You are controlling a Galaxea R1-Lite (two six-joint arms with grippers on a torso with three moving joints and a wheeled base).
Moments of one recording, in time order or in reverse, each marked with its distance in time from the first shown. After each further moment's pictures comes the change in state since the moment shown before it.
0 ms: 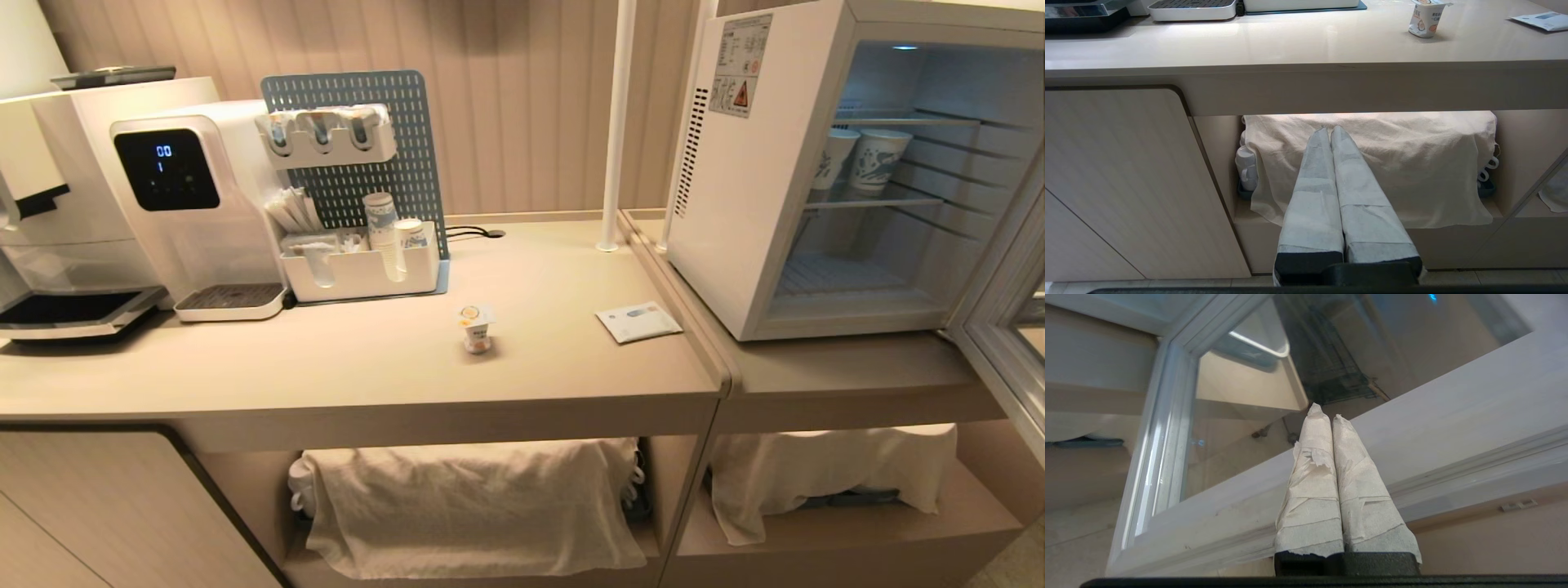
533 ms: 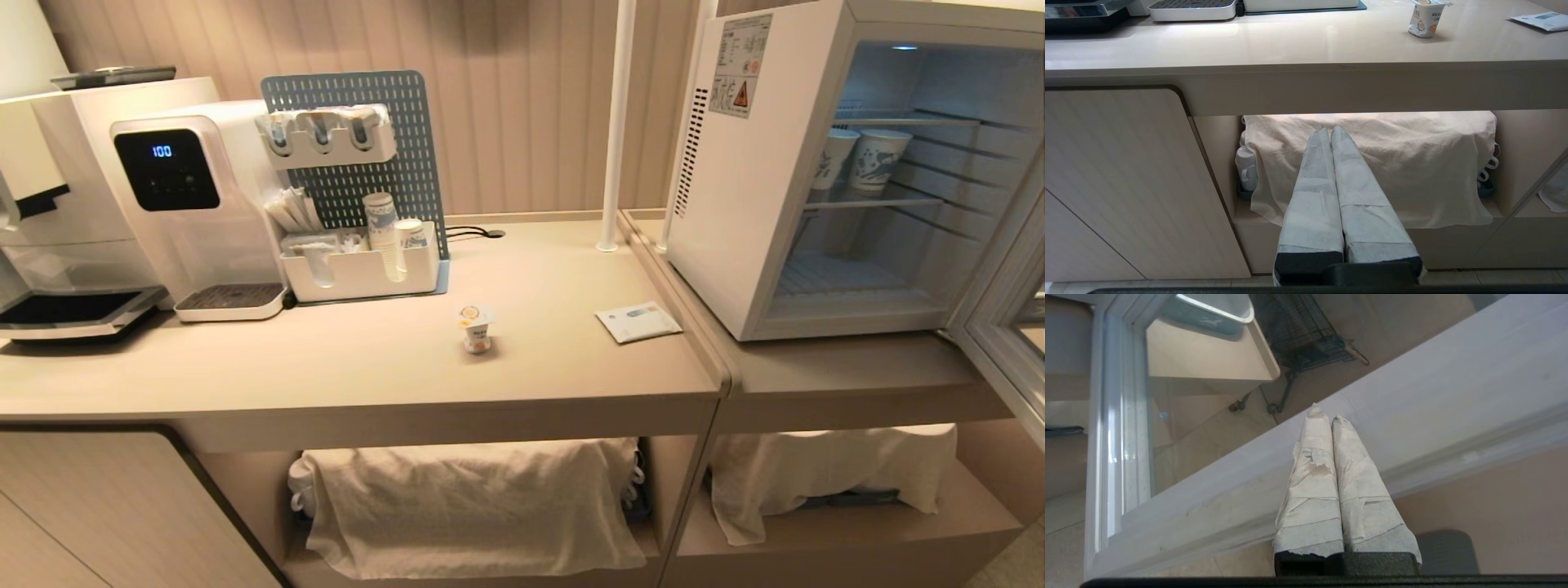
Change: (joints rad) left arm 0.000 0.000 0.000 0.000 0.000 0.000; right arm -0.104 0.041 -0.047 0.001 -0.050 0.010
